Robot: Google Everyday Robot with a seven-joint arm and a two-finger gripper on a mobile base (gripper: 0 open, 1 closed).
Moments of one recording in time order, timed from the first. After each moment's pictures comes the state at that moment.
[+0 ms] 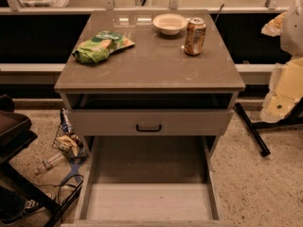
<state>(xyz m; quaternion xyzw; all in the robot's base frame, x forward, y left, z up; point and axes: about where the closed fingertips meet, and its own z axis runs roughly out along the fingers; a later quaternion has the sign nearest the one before) 0.438 -0.213 0.989 -0.60 0.78 -0.05 0.18</state>
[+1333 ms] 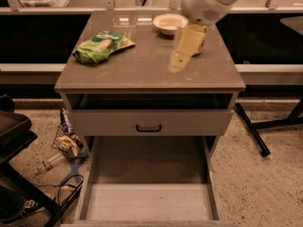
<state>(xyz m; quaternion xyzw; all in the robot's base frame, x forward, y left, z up) 0.574 -0.048 1.007 -0.71 0.60 -0.01 0.36</state>
